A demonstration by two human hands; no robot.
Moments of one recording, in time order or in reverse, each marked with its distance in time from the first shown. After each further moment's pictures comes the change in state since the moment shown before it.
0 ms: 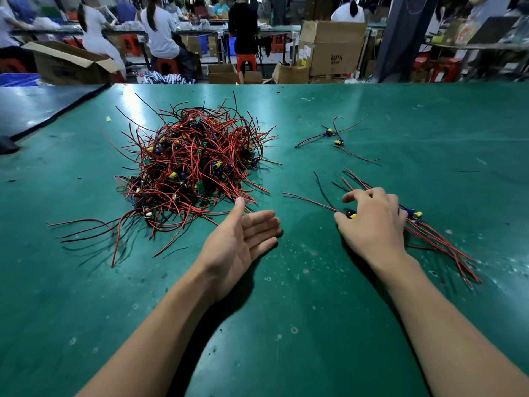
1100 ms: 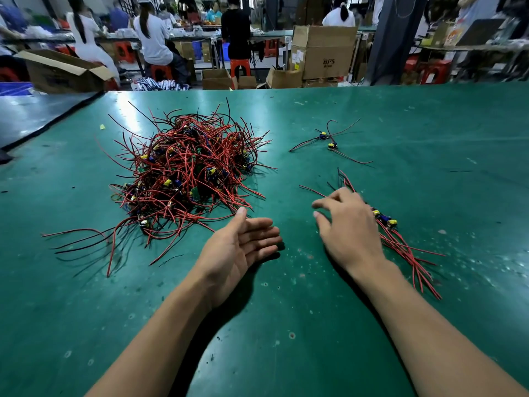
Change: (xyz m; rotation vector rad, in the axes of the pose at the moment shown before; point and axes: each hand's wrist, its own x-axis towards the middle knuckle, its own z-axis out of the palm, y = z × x) left_hand 0.001 0.000 0.003 0.002 0.023 0.019; right_hand -0.011 -0.021 0.006 0.080 0.088 -0.282
